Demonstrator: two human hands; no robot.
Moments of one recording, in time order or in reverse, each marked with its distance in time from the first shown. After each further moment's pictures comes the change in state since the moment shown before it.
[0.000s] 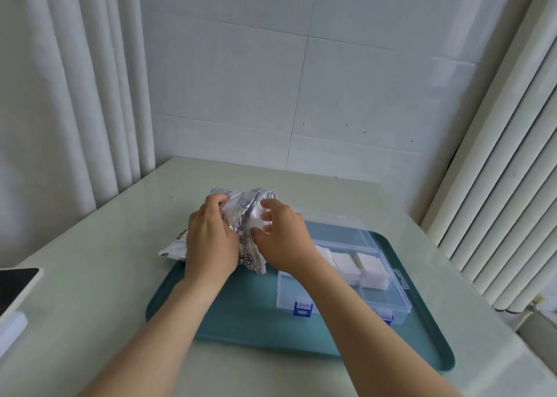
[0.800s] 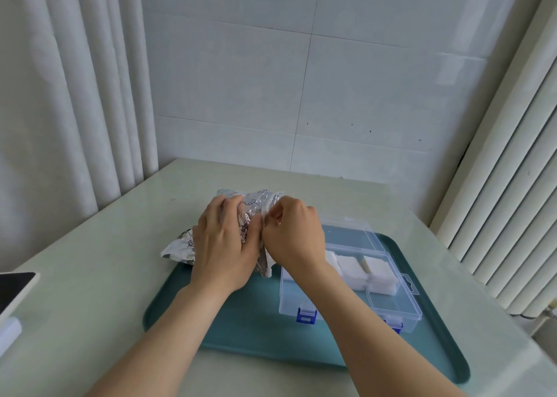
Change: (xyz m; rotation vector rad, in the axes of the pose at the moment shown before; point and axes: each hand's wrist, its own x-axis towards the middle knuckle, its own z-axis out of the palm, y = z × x) left_hand -0.003 -0.005 0.009 0.096 -0.080 0.228; right_hand 0.003 -0.007 -0.001 -0.091 0.251 0.074
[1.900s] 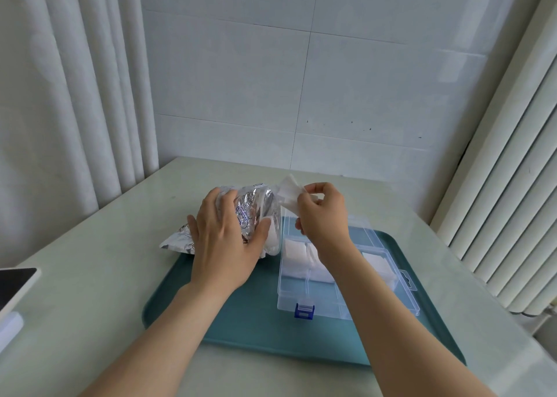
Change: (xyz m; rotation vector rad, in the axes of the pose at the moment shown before) left_hand -0.003 0.001 0.006 0.105 0.068 0.016; right_hand 0.024 0.033 -0.024 0.638 0.075 0.255
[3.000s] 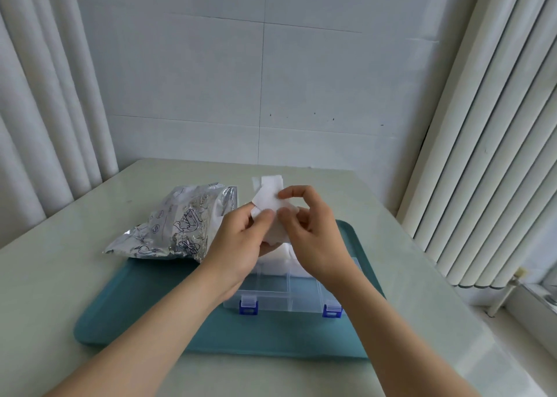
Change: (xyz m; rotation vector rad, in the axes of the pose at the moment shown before) left_hand -0.011 0.110 0.012 -1.053 -0.500 -0.385; right_hand -0.030 0.027 -0.085 0.017 -0.221 -0.279
